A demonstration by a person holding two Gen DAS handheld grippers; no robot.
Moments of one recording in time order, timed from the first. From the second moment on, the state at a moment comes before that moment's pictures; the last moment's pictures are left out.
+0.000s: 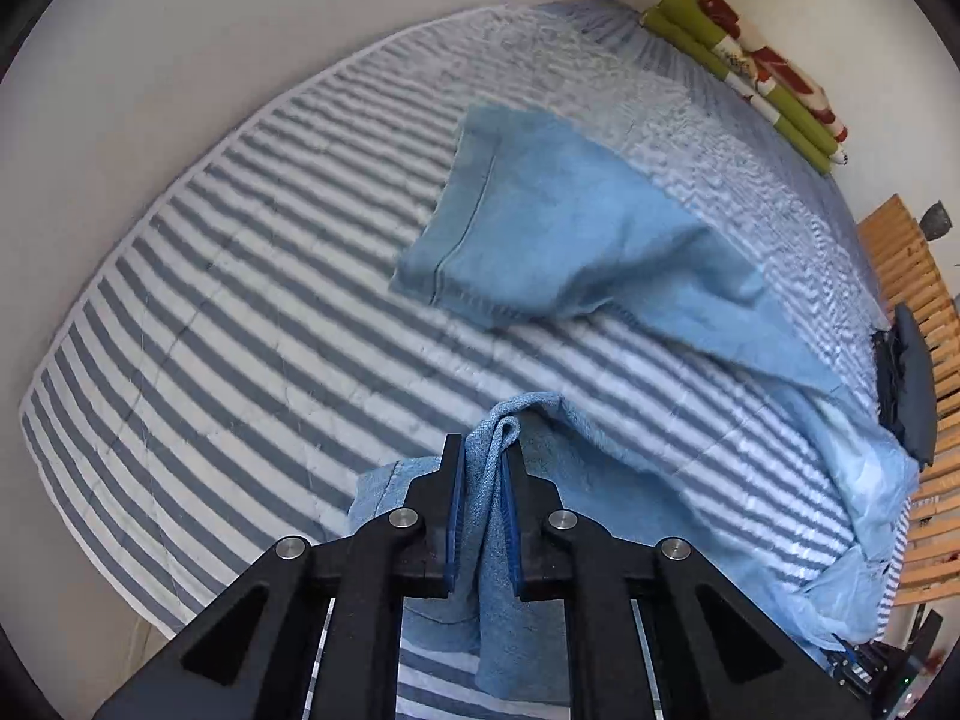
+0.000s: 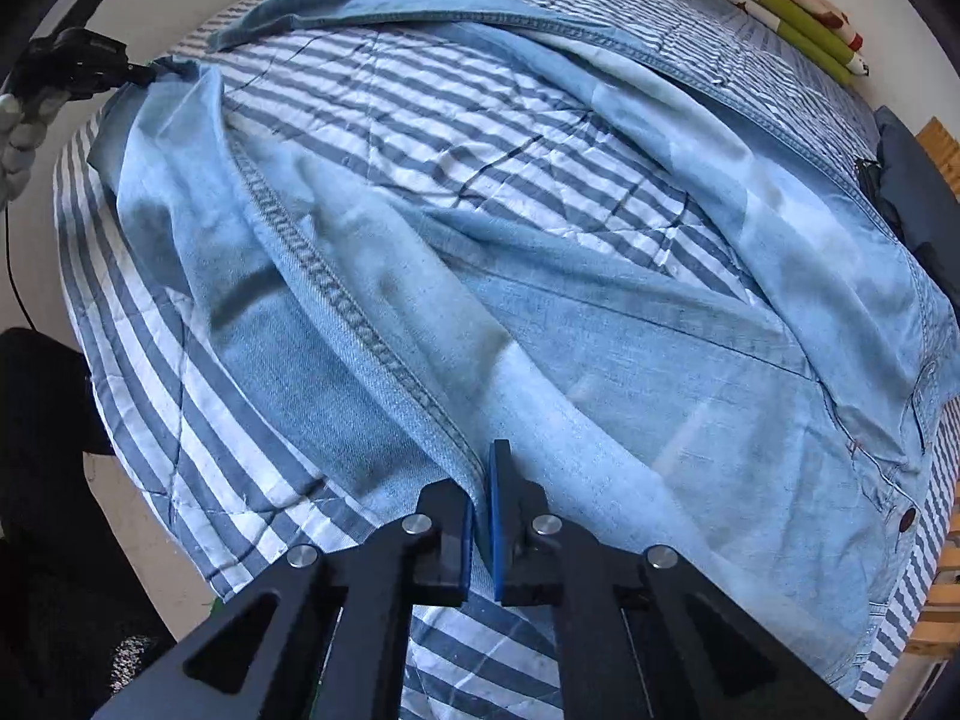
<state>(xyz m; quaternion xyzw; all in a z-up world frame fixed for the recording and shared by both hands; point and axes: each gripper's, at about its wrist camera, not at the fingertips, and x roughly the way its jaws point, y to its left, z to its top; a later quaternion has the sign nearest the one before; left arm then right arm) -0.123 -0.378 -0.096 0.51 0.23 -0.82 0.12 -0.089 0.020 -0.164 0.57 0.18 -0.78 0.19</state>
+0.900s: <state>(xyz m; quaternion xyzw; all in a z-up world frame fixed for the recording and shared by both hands) -0.087 -0.432 -0.147 0.54 0.32 -0.77 0.10 -0.001 0.016 -0.127 0.56 0.20 -0.76 0.27</state>
